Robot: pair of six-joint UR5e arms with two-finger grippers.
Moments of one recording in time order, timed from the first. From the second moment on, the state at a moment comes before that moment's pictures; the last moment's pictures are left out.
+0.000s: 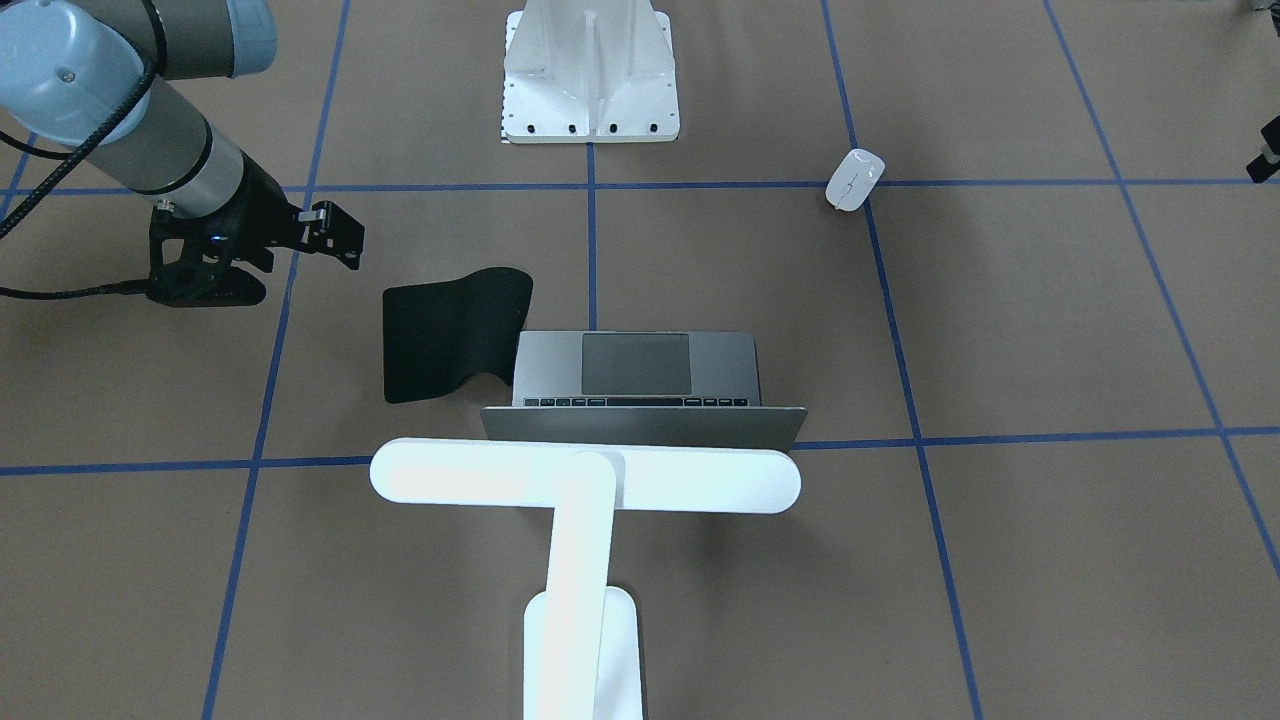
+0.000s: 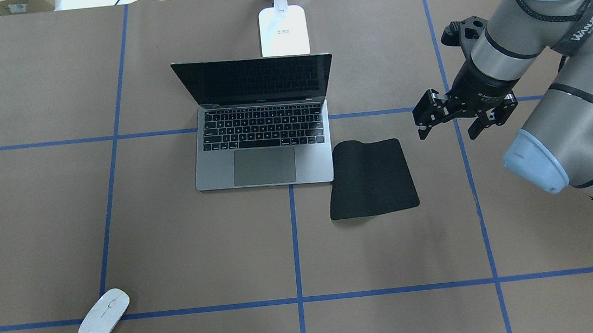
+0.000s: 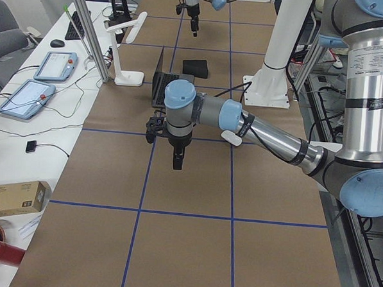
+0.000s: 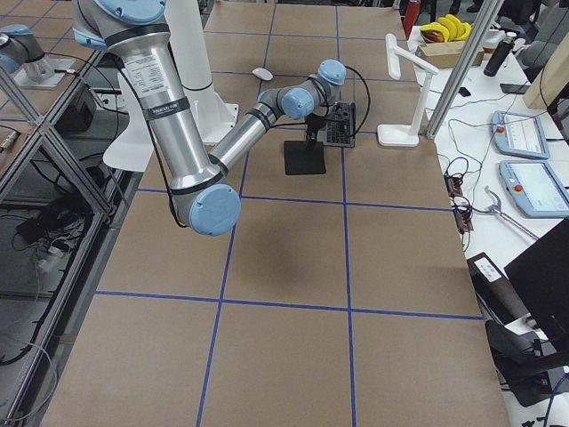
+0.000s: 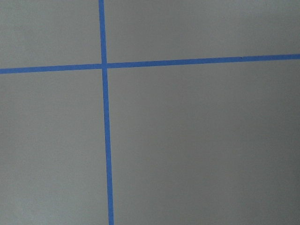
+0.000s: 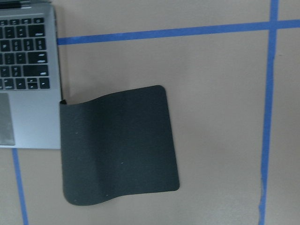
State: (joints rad) left arm -1.48 -1.50 -2.07 -1.31 -2.36 -0.21; right arm 0.88 -1.19 1.93 -1.78 2.33 0.89
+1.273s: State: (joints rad) left arm -1.31 -1.64 -2.14 -1.30 -2.35 -0.69; right arm 1.06 -1.31 1.77 -1.78 2.33 0.54
